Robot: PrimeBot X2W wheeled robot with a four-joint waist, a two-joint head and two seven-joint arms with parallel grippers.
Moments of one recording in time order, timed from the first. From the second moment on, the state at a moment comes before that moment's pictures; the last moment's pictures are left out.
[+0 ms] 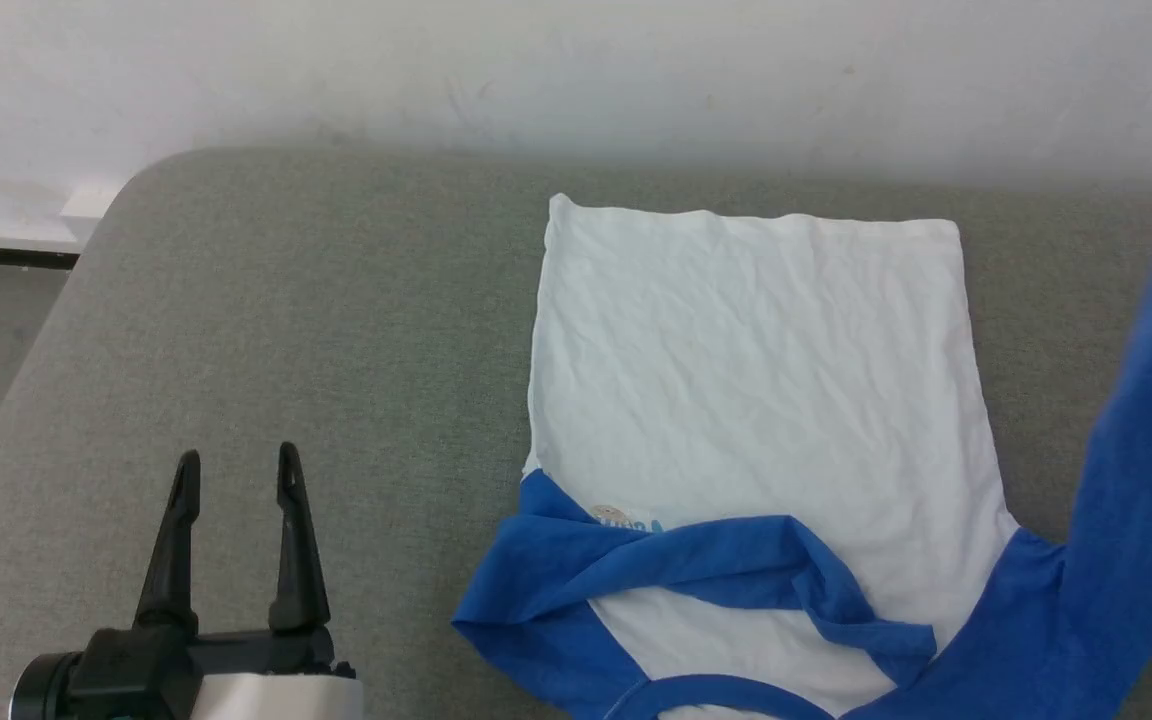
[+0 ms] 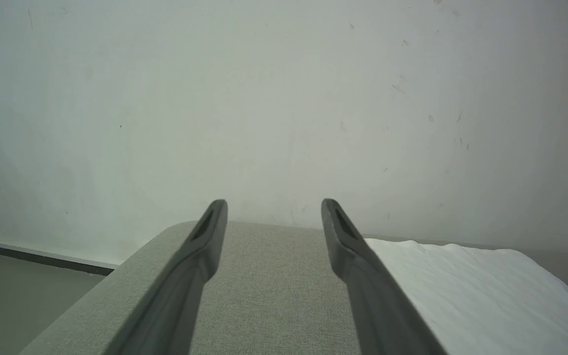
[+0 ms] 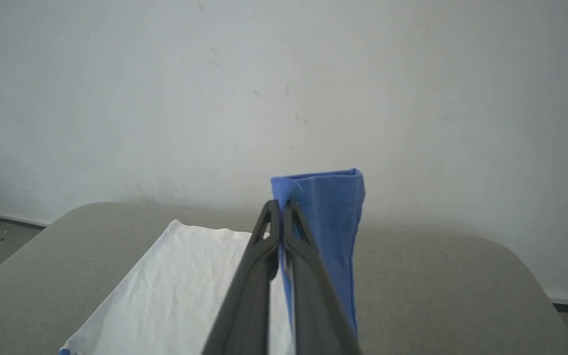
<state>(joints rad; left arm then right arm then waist) 0.16 0.22 -0.13 -0.32 -0.20 0.25 -0.22 -0.30 -0.31 -0.30 -0.32 0.53 0.13 0.69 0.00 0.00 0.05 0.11</state>
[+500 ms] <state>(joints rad) 0.14 0.20 -0.17 -0.31 -0.20 0.25 -0.23 -0.28 -0.16 0.27 -0.15 0.48 0.13 0.62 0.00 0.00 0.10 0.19</state>
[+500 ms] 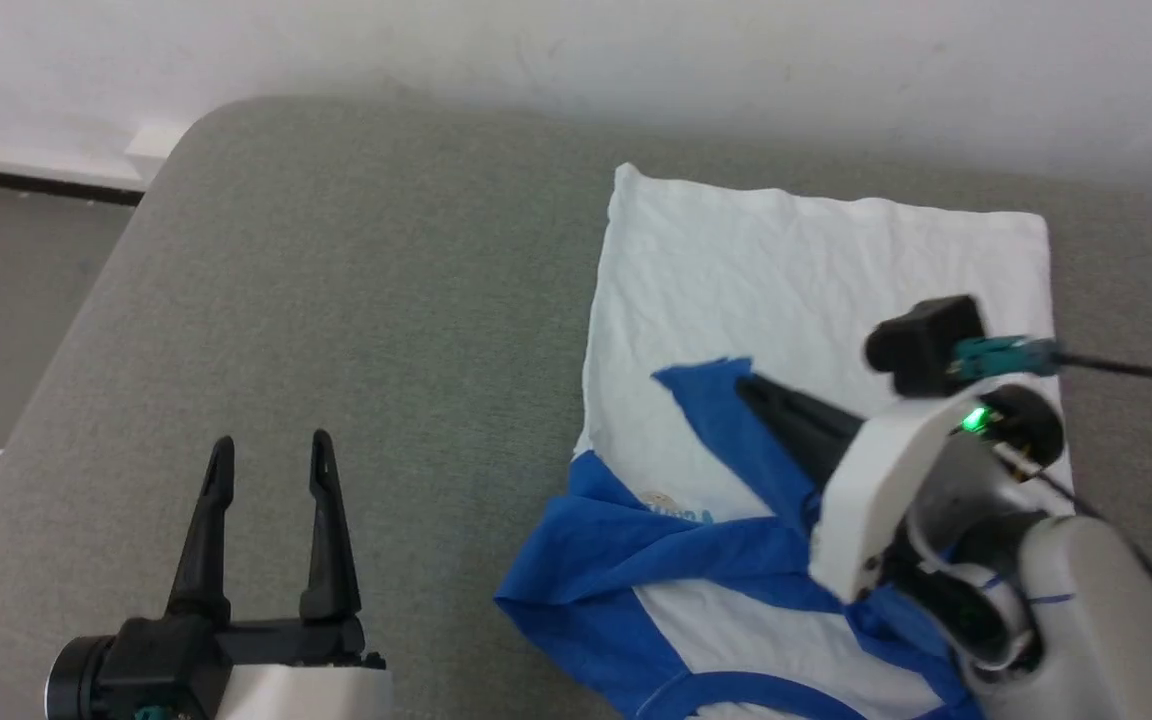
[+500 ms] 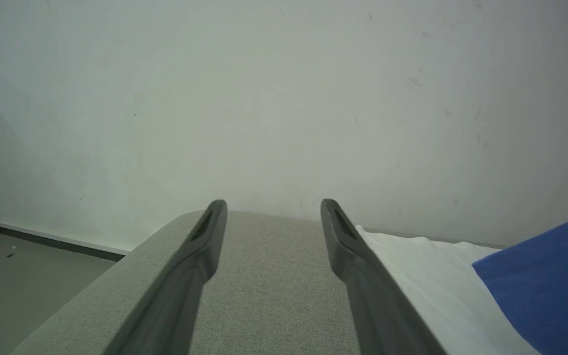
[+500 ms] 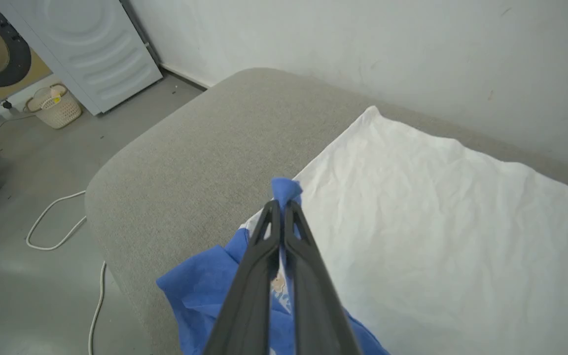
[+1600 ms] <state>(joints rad) 0.11 0.19 -0.17 -0.26 -0.22 0.24 -0.25 -0.38 -0.11 0.41 0.21 0.54 0.13 0.37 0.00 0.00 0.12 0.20</state>
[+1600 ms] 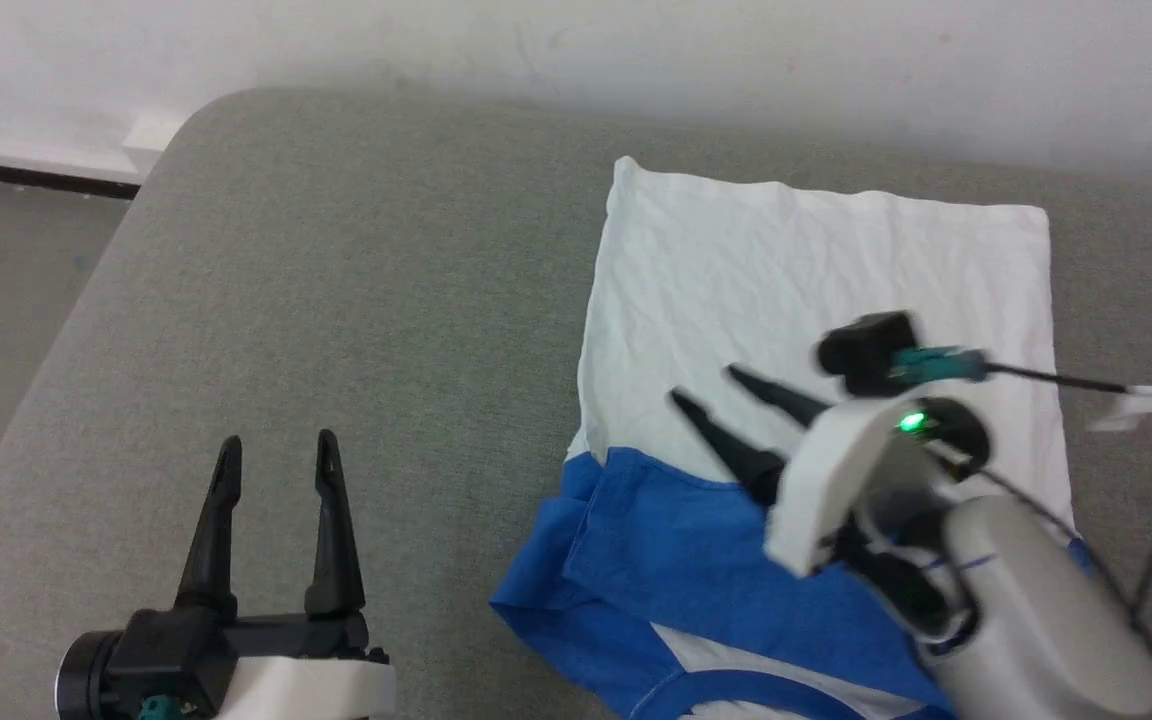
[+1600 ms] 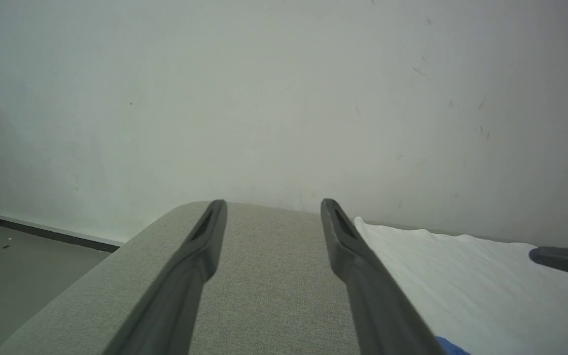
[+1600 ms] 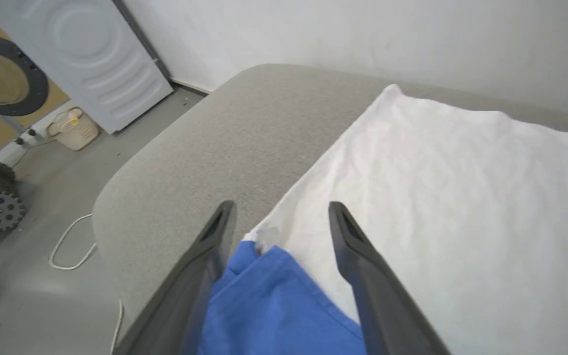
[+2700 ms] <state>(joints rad) -0.13 0.30 -0.22 -0.33 -0.15 0.19 -0.03 0.05 -0.05 -0.28 -0.33 0.27 0.13 0.11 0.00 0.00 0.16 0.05</state>
